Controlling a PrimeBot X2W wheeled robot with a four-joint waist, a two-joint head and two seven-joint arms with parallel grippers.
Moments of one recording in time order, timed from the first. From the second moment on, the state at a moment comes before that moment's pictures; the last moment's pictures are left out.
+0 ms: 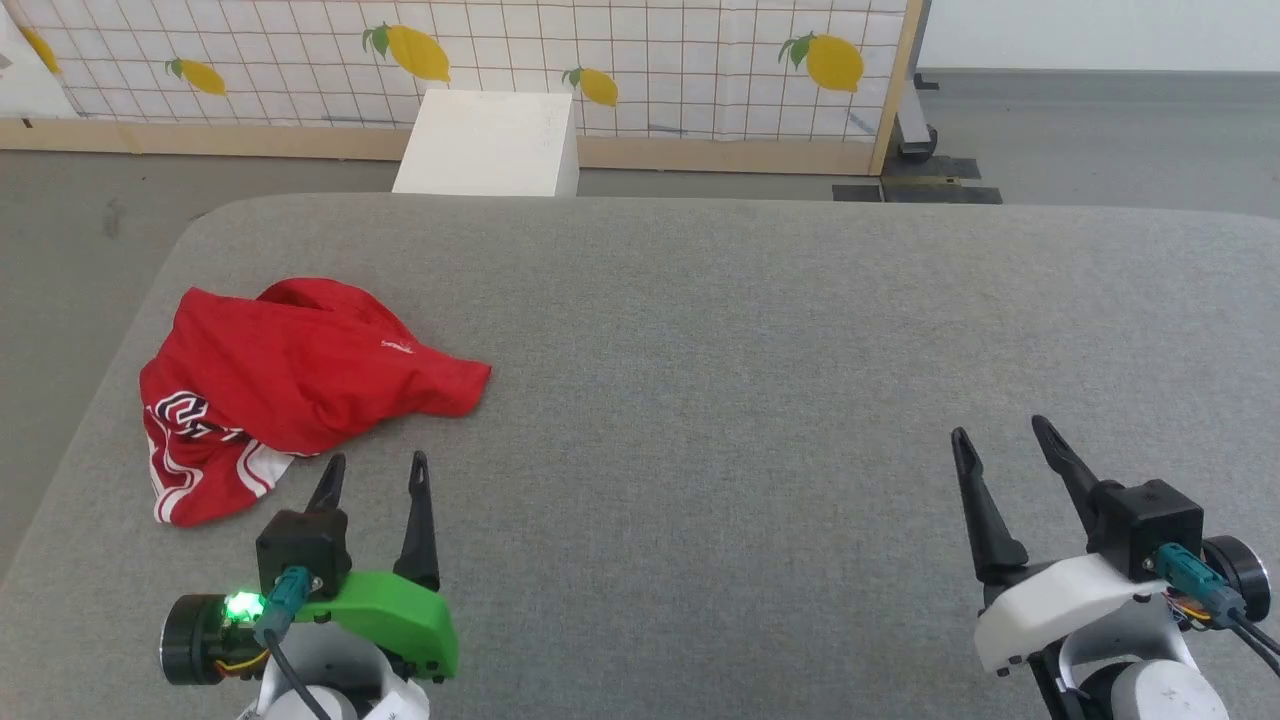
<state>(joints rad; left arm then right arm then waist) -0.02 0.06 -0.02 0.02 -0.04 0.00 -0.03 -0.01 -0.05 -0.01 0.02 0.04 0.13 -0.02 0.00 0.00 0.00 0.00</state>
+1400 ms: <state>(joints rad) -0.01 0.06 -0.06 0.09 -0.09 0.01 -0.12 0.02 -0.05 -0.06 0.05 0.10 0.13 -0.11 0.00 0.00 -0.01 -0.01</state>
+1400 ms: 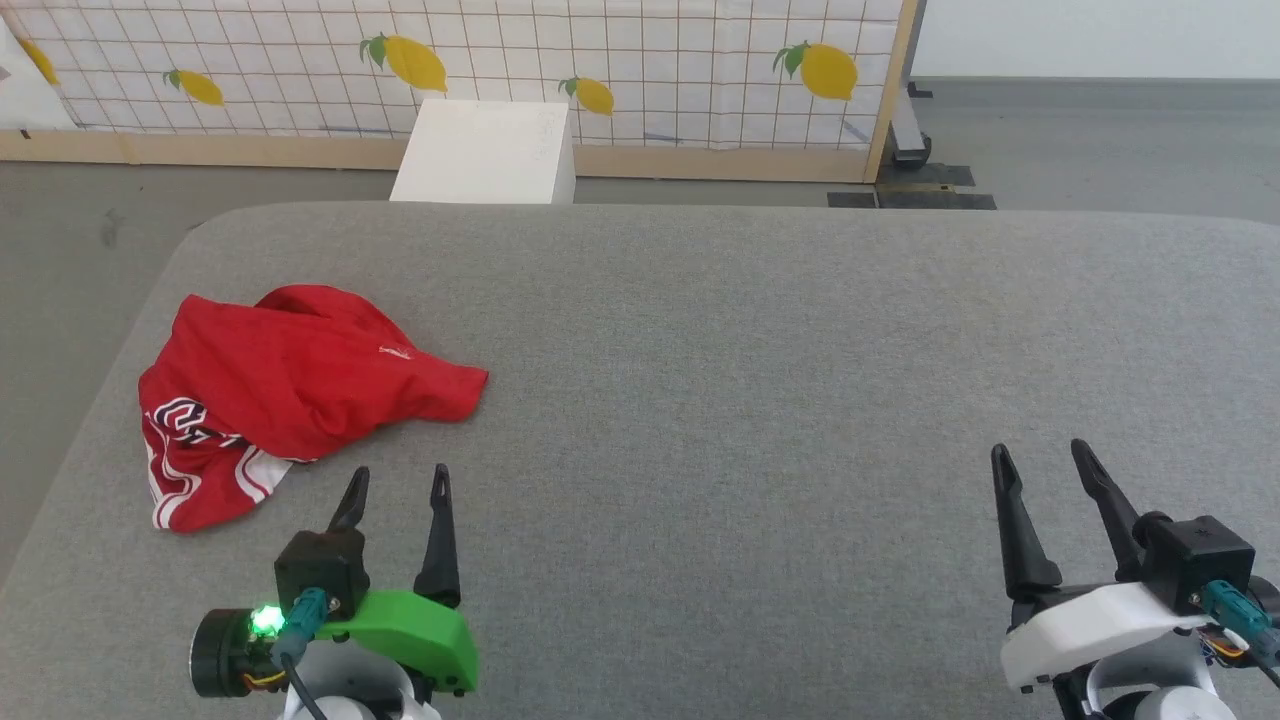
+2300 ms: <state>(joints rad) -0.01 0.06 -0.08 0.14 -0.11 0.02 -0.17 0.04 -0.05 -0.09 0.08 0.13 0.13 -0.17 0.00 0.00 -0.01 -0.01</state>
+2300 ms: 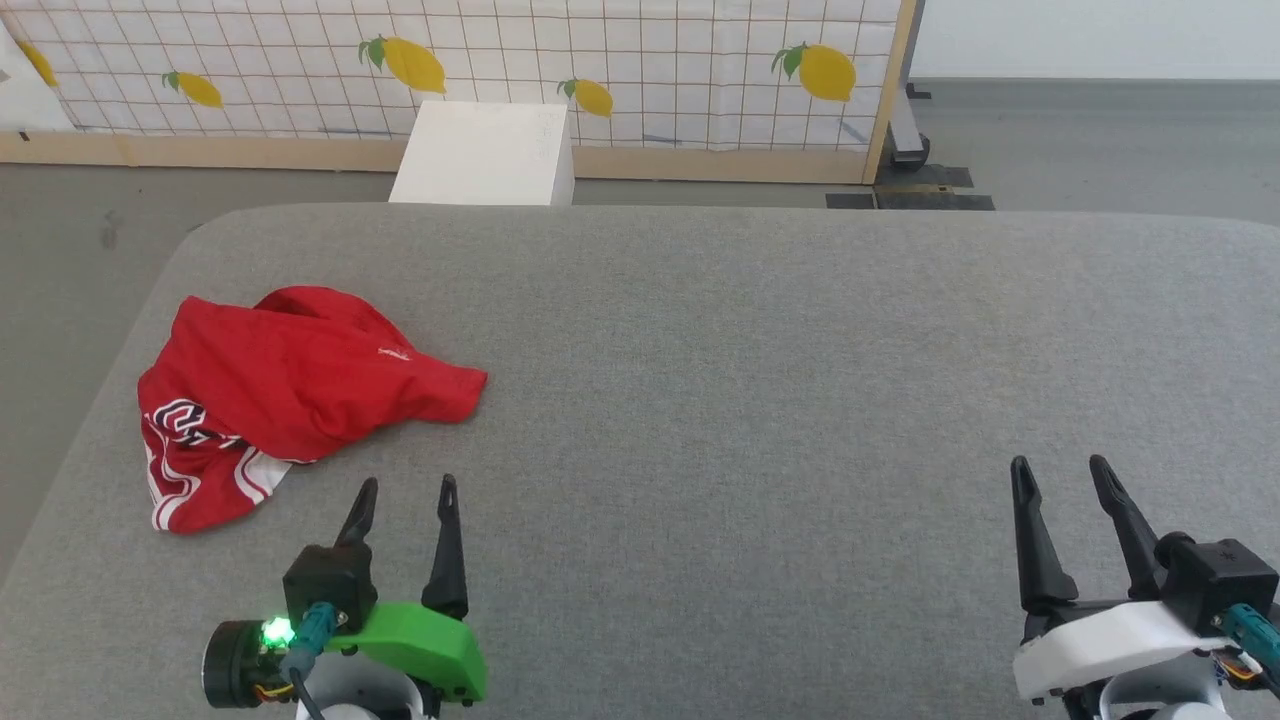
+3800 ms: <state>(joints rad) -0.01 0.06 -0.12 0.21 -0.16 0.04 -0.26 0.06 -0.05 -0.11 0.14 0.18 0.13 -0.26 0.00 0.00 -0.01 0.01</state>
